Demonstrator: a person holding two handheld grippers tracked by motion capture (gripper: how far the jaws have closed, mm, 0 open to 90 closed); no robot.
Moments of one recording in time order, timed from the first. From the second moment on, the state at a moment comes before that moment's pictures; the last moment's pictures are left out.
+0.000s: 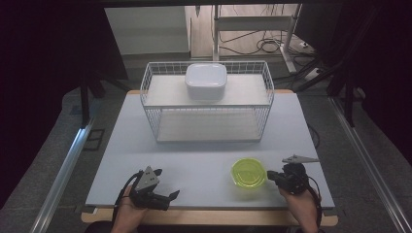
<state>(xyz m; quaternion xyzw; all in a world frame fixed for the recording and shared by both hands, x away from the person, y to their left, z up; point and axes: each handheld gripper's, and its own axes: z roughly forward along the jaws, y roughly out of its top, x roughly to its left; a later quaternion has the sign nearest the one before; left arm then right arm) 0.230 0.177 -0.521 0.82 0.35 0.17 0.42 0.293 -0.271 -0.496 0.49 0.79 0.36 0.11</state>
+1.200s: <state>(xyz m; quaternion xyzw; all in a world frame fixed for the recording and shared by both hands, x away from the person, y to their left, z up) 0.229 0.170 -0.523 0.83 0.34 0.16 0.42 0.303 -0.178 -0.519 0.43 0.82 0.38 0.01</state>
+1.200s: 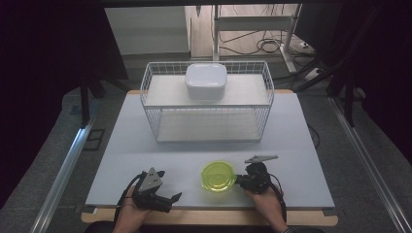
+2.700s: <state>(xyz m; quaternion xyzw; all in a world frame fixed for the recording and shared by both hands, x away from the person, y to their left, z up) 0.222 0.184 -0.526 0.82 0.36 0.16 0.41 0.286 -0.190 -0.492 0.36 0.84 0.40 0.11</state>
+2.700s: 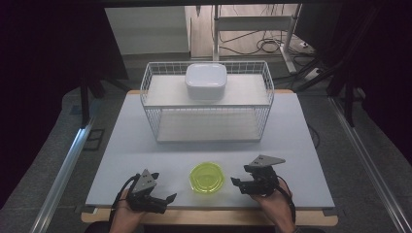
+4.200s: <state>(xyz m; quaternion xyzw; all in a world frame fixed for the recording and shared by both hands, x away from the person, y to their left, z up) 0.220 0.182 -0.528 0.83 0.35 0.17 0.40 0.326 -0.164 -0.492 0.43 0.78 0.44 -0.10</state>
